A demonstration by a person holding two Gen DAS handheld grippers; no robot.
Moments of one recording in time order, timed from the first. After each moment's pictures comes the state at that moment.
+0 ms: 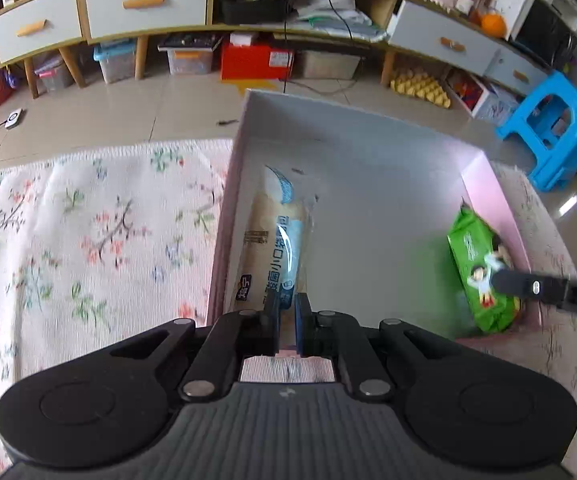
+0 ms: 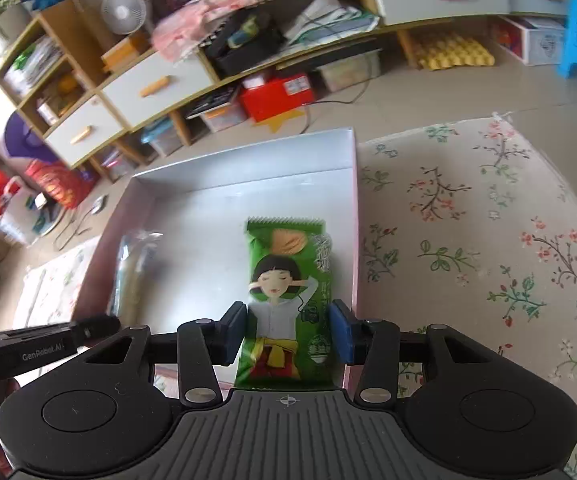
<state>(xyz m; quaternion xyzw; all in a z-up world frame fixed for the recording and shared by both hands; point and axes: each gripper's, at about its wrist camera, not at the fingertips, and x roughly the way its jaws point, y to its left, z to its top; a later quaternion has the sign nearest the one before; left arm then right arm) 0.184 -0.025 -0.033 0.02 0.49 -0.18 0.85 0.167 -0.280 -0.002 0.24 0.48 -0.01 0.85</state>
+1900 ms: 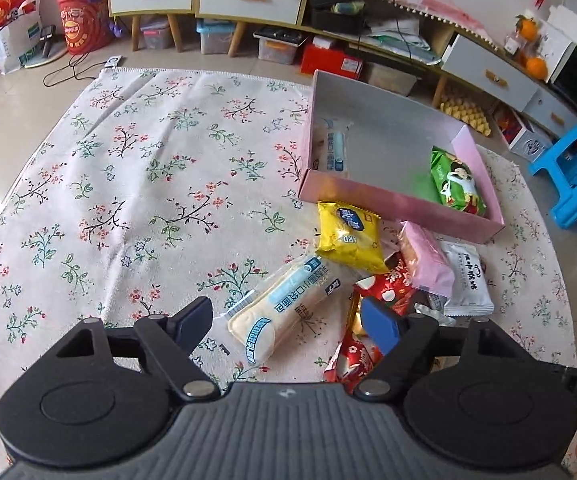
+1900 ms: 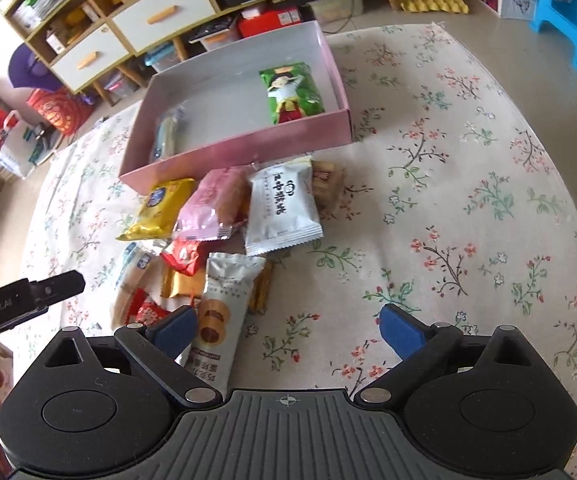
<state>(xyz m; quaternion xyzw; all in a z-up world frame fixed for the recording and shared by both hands) 0.026 0.038 0.008 -0.05 0.49 -0.07 0.87 0.002 -0.231 0.051 0.21 0.56 -0.02 0.80</state>
